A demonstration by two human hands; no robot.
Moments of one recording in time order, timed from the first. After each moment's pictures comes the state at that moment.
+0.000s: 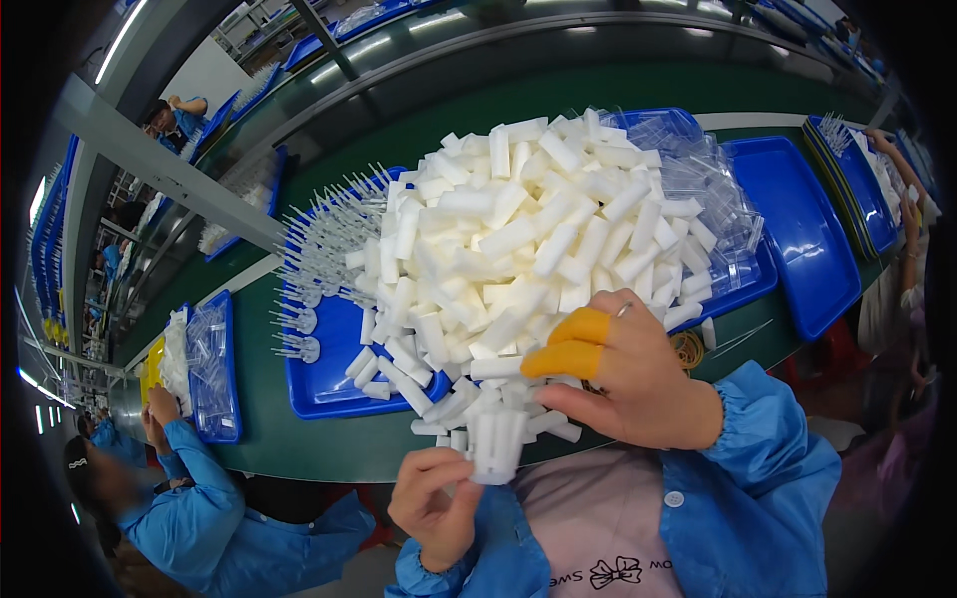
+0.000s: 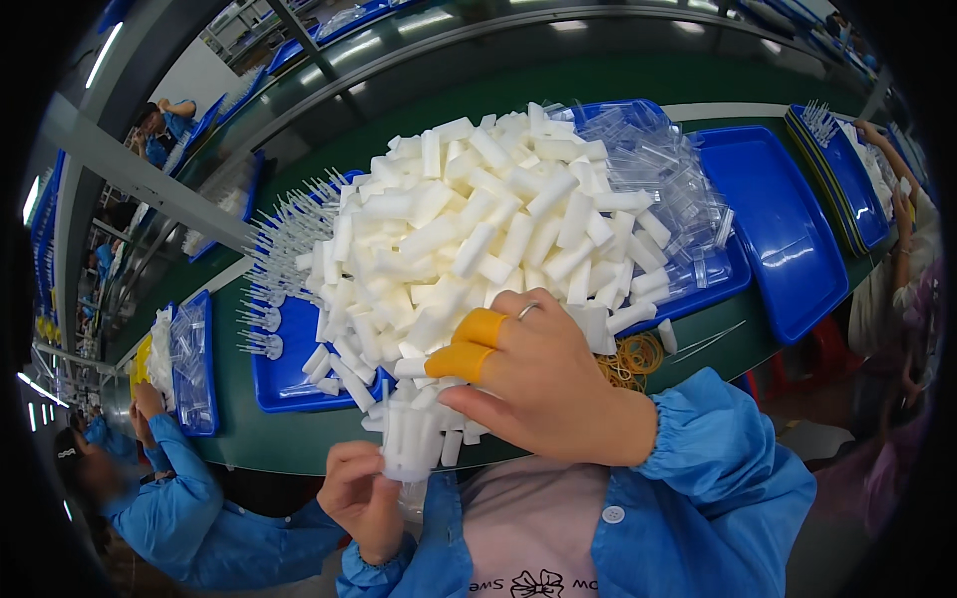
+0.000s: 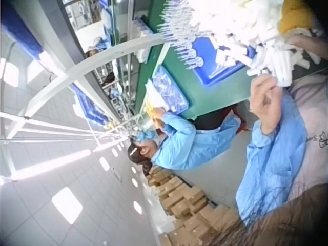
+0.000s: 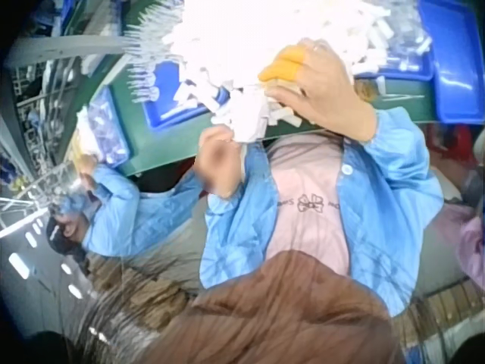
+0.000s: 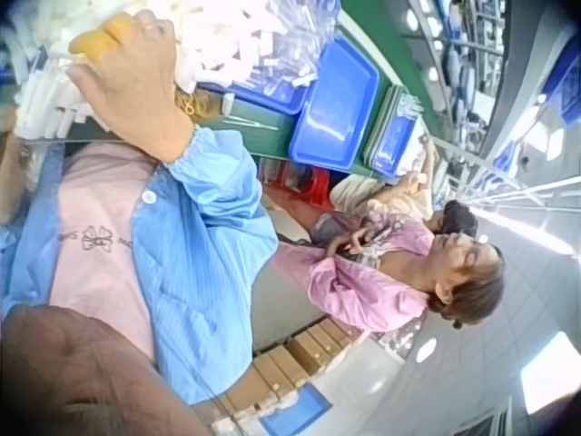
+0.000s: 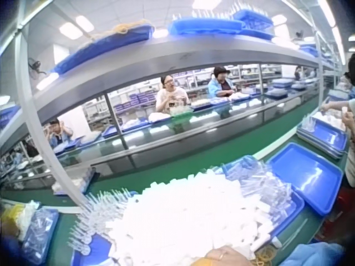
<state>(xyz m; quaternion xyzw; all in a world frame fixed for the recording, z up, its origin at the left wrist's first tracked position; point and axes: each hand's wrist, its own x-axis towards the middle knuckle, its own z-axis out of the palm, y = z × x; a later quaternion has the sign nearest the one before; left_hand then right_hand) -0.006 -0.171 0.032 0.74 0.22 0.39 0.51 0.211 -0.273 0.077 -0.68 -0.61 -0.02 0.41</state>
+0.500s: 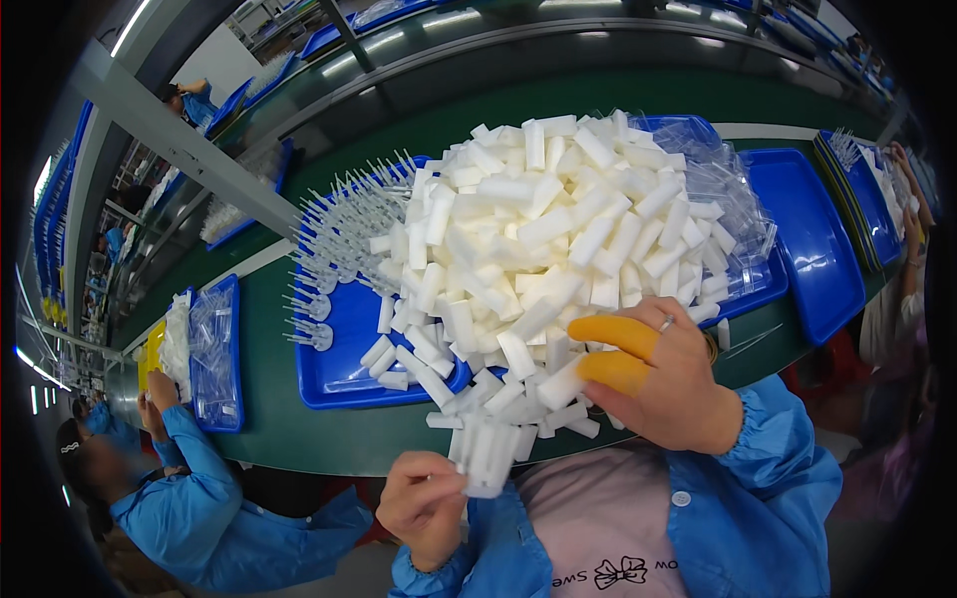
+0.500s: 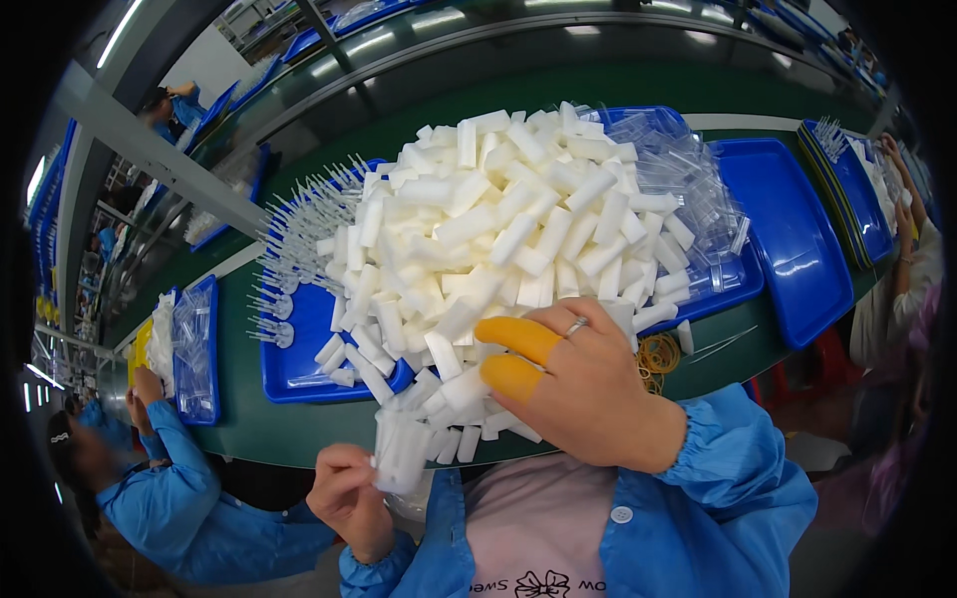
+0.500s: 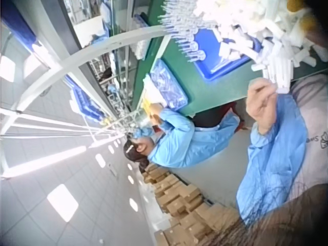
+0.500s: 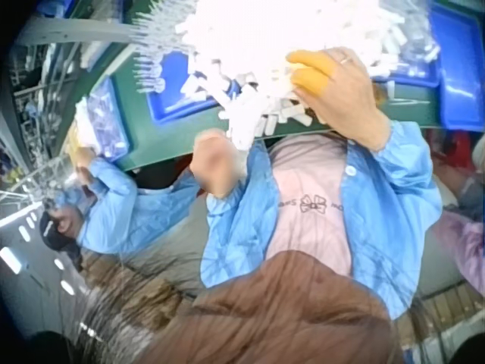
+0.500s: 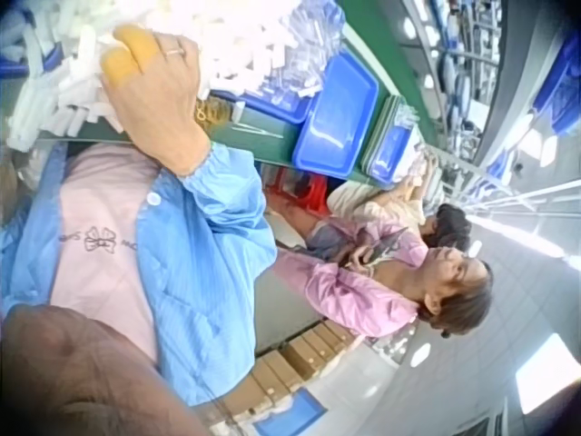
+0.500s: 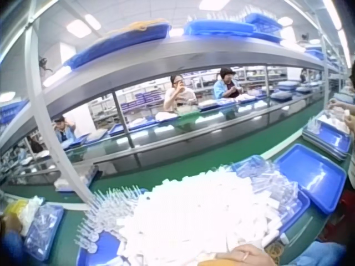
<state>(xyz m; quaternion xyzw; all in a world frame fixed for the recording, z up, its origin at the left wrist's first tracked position) -0.031 -0.152 0.033 0.73 0.20 0.43 0.49 0.196 -0.274 0.074 -0.72 -0.61 -0.09 0.32</state>
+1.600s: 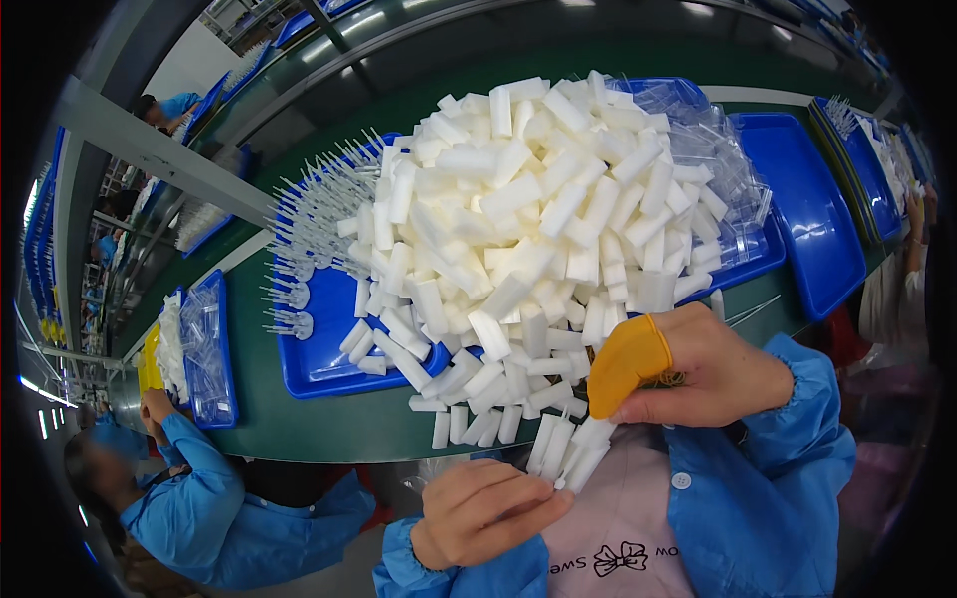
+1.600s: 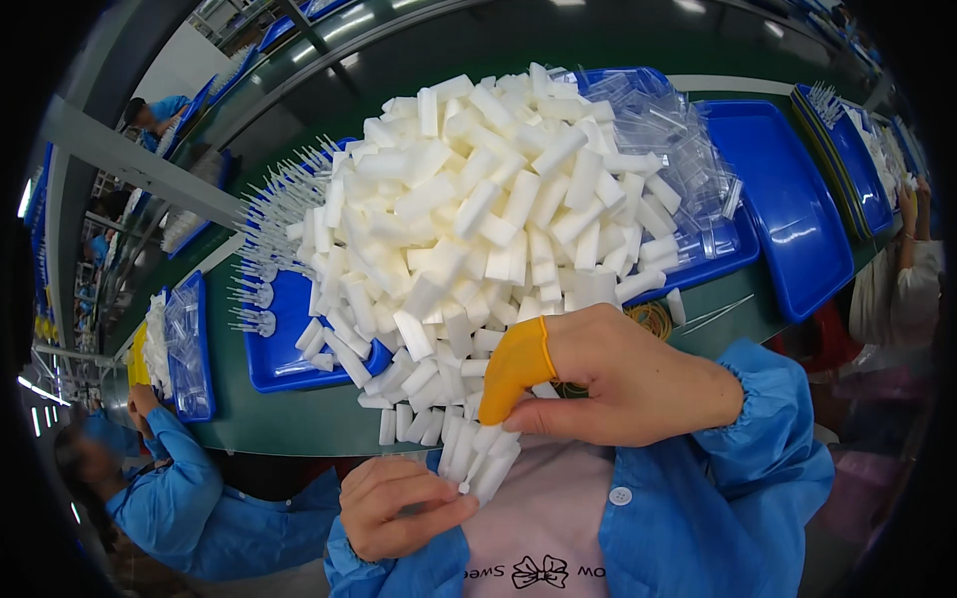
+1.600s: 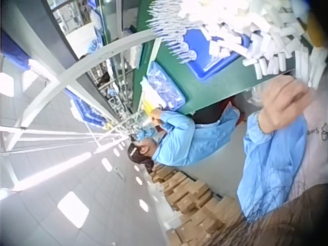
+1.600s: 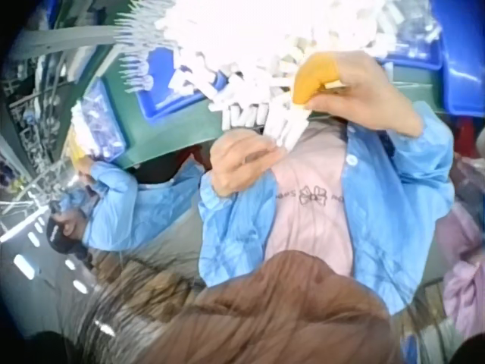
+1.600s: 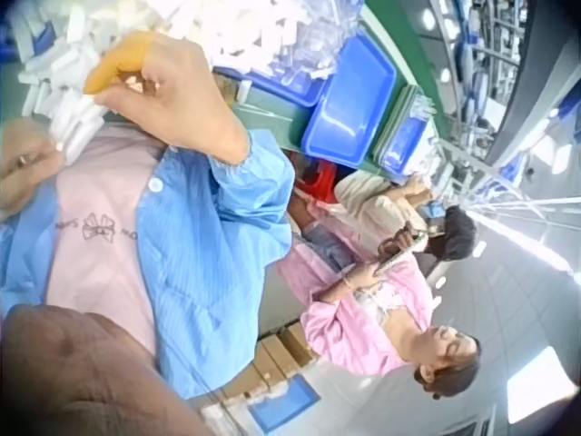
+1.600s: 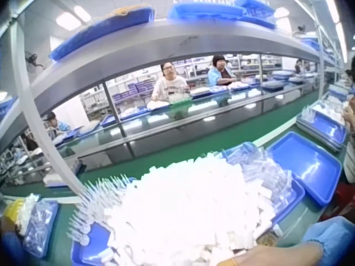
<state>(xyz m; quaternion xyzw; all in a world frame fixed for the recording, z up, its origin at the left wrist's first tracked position) 0.002 -0.164 0.064 0.91 -0.11 0.27 0.28 0.229 -0.303 0.087 -0.57 -0.60 0.30 0.47</state>
